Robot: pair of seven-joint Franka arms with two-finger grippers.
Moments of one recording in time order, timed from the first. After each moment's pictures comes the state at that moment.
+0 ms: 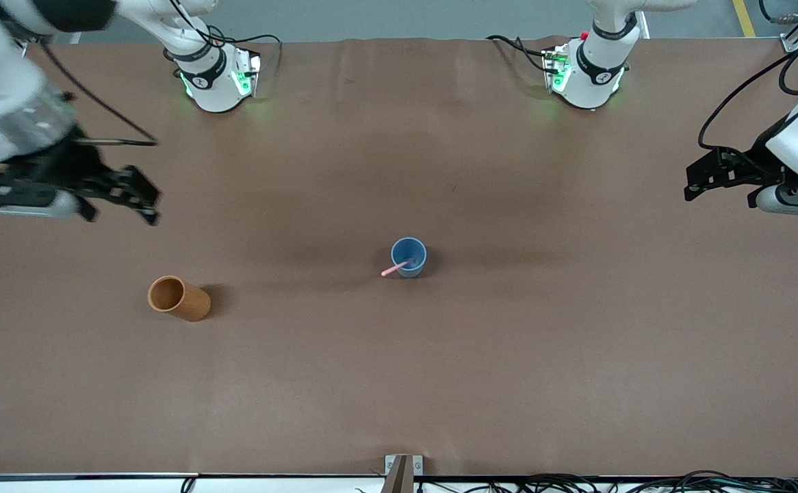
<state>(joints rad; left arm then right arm) -0.08 0.07 -0.03 -1.48 -0.03 1.57 0.02 -0.01 0.04 0.19 -1.51 -0.05 1.71 0.26</state>
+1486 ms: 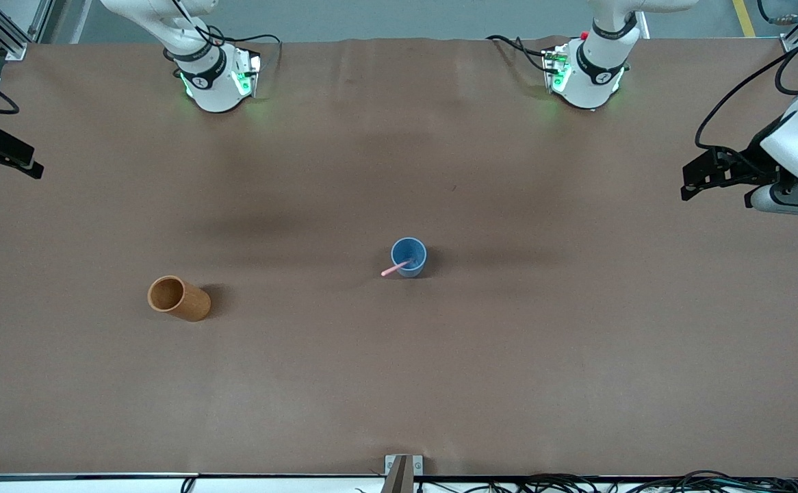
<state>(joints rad) -0.13 0.07 0.01 -1.48 -0.03 1.57 0.02 -0.02 -0.01 -0.07 -1.50 0.02 1.47 -0.03</state>
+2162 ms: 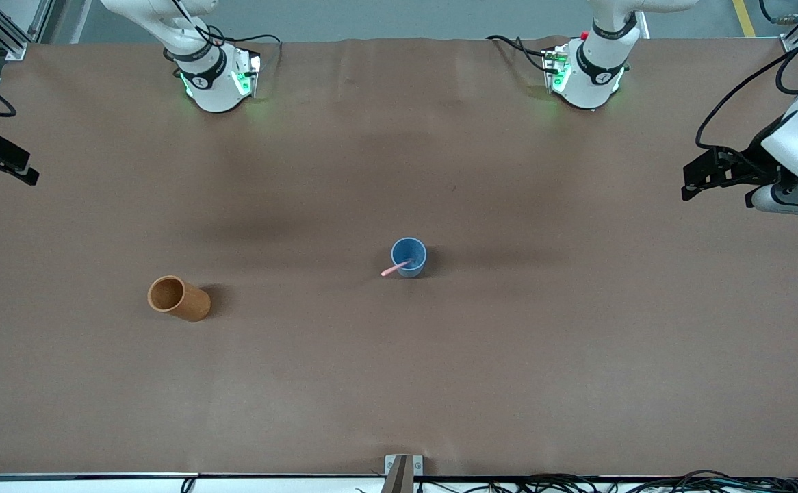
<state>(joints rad) -0.13 0.07 0.01 -1.48 -0.03 1.57 0.02 -0.02 -0.01 -0.07 -1.50 0.02 1.51 -0.03</state>
